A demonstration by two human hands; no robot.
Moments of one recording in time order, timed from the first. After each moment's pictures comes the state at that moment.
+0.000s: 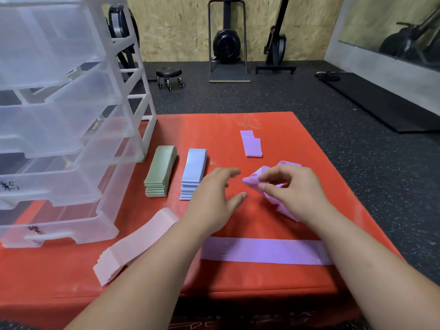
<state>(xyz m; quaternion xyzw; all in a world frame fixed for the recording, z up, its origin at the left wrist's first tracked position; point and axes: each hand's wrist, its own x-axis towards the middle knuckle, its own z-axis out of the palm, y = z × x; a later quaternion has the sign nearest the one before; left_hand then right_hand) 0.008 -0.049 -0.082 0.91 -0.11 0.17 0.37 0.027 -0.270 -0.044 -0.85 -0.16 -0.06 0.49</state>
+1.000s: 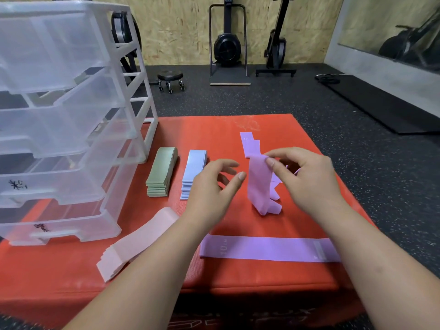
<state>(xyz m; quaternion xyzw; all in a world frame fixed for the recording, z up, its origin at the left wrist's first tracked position) -0.006 -0.060 -0.054 0.82 -0.06 0.20 0.53 0.012 -0.273 0.001 -0.88 -0.19 -0.23 0.38</state>
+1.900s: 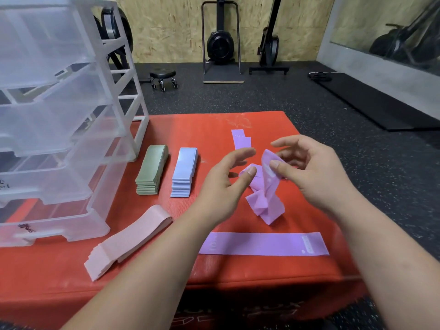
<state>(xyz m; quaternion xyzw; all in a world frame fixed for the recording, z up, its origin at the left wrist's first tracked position) -0.009 -0.094 -0.040 0.79 -0.16 0.13 0.58 0.003 -0.303 0.013 -0.79 -0.16 -0.08 0.58</state>
